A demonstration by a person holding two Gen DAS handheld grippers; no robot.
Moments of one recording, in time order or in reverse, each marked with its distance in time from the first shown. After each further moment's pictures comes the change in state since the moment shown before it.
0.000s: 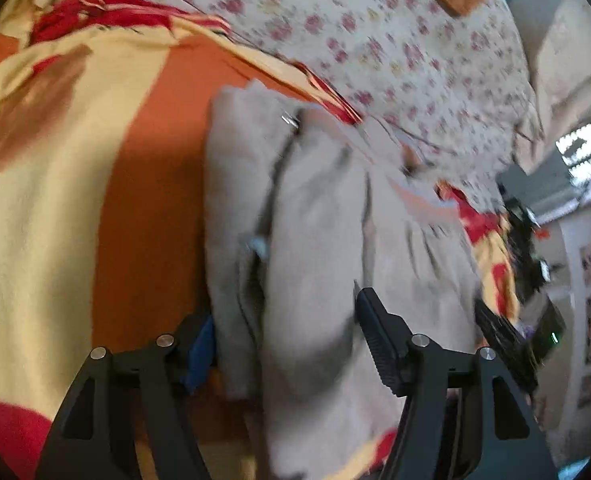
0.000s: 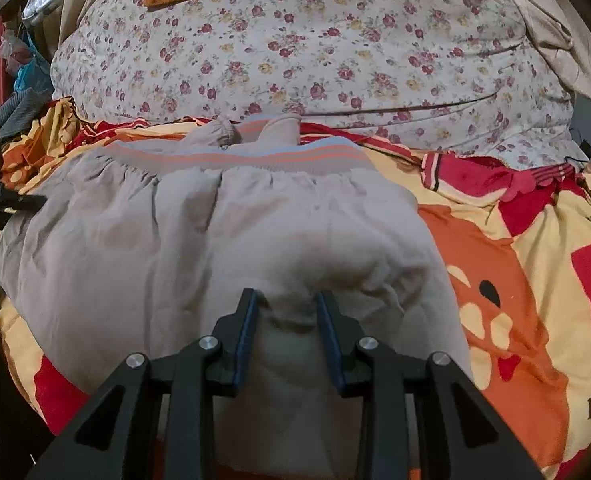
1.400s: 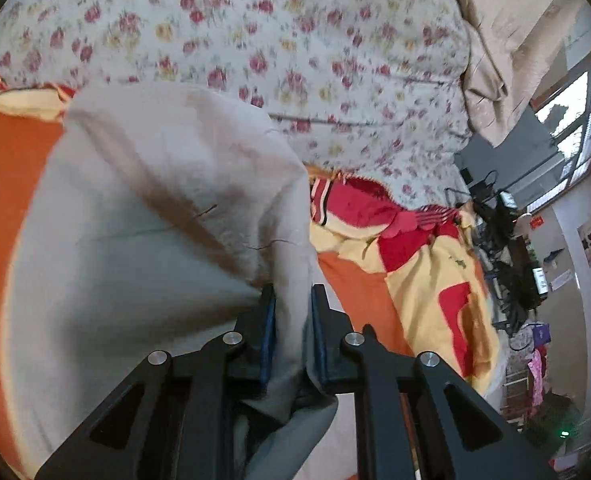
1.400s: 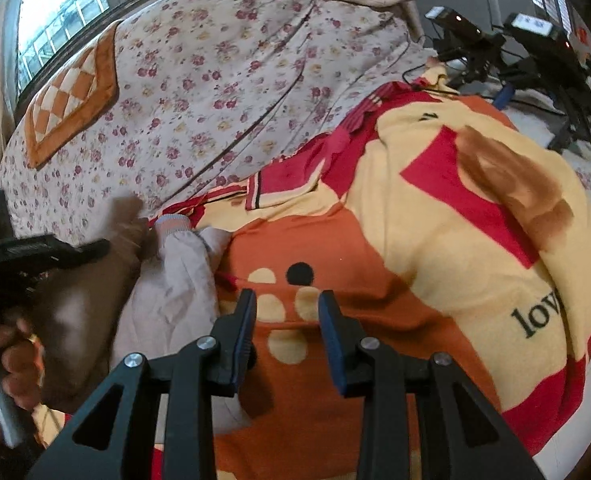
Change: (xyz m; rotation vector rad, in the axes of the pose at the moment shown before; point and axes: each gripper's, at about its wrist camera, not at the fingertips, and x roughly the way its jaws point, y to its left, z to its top) left arm 0.164 -0.295 0.007 0.098 -0.137 0.000; right arm -0.083 -0.179 -0.042 0.524 -0.168 -0.070
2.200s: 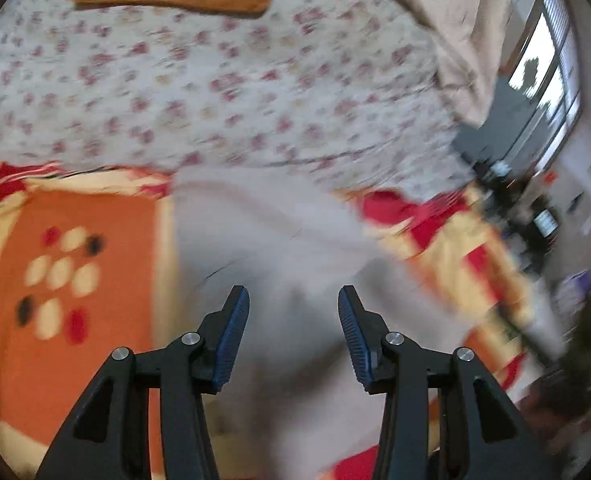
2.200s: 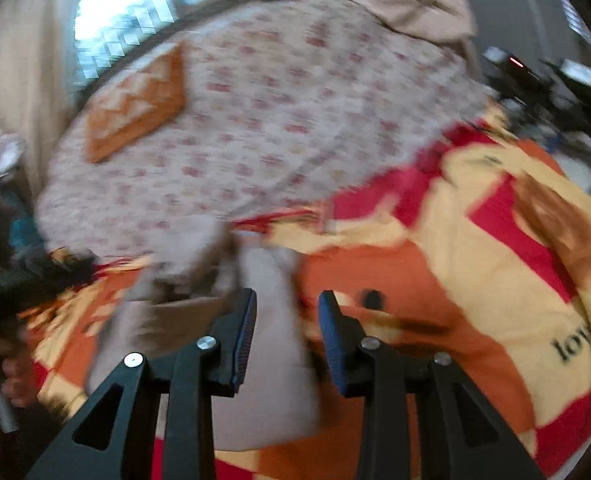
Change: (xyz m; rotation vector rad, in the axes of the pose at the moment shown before) left arm -0.112 0.051 -0.028 0.263 -0.136 0.143; right arm -0.029 0.063 -0.011 -0.186 -0.143 0.264
